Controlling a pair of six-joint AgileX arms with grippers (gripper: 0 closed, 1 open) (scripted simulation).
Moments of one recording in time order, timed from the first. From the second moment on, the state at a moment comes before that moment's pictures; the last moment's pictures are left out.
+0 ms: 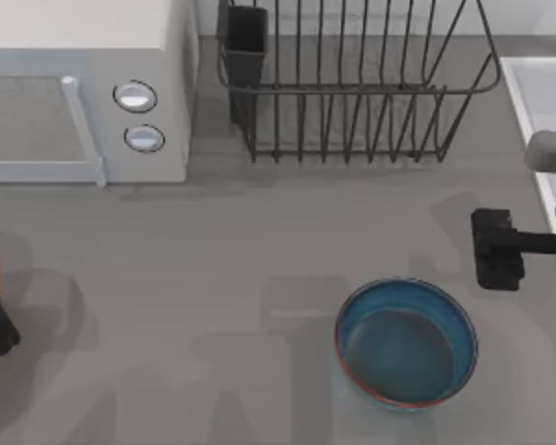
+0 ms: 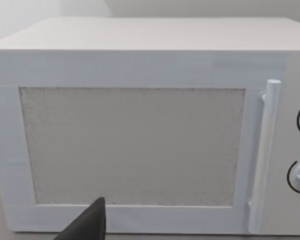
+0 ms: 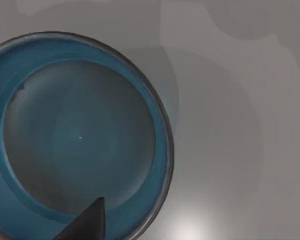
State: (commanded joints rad) left arm 0.00 0.00 0.00 0.00 0.00 0.00; right arm 0.43 1.35 1.03 -0.97 0.00 0.43
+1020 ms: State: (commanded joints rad) left arm 0.00 0.00 0.00 0.00 0.00 0.00; right arm 0.52 1.69 1.19 -1.07 0.00 0.53
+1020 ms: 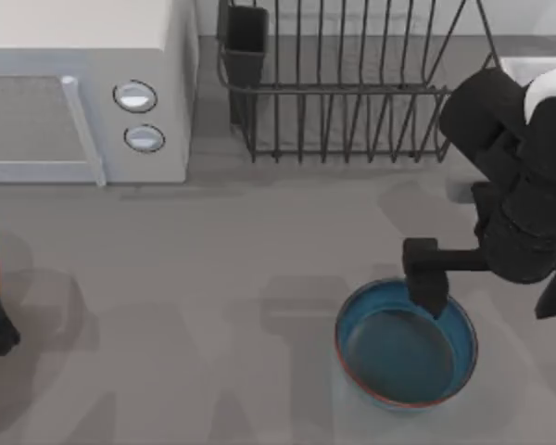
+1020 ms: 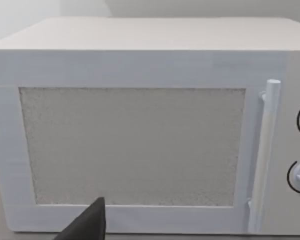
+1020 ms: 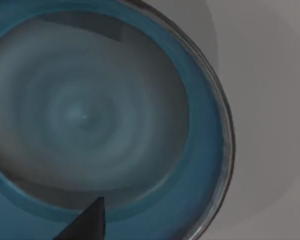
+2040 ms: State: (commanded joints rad) left arm 0.00 0.00 0.00 0.00 0.00 0.00; right arm 0.53 1.78 1.00 -0.79 0.00 0.54
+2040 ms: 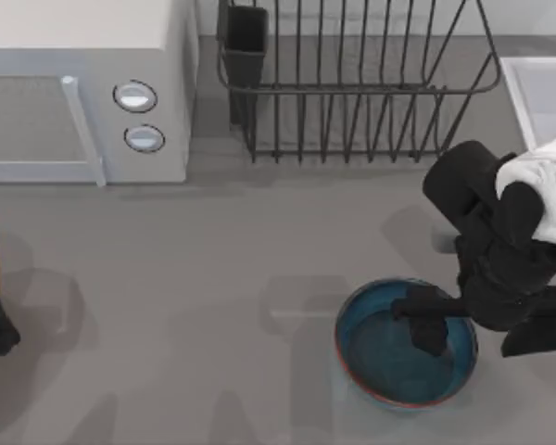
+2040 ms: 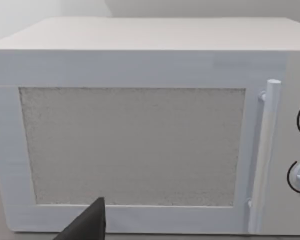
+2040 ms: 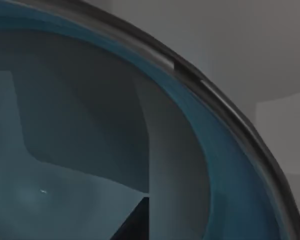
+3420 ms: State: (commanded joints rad) left arm 0.00 0.00 0.00 0.00 0.00 0.00; right arm 0.52 1.73 1.14 -0.99 0.00 0.54
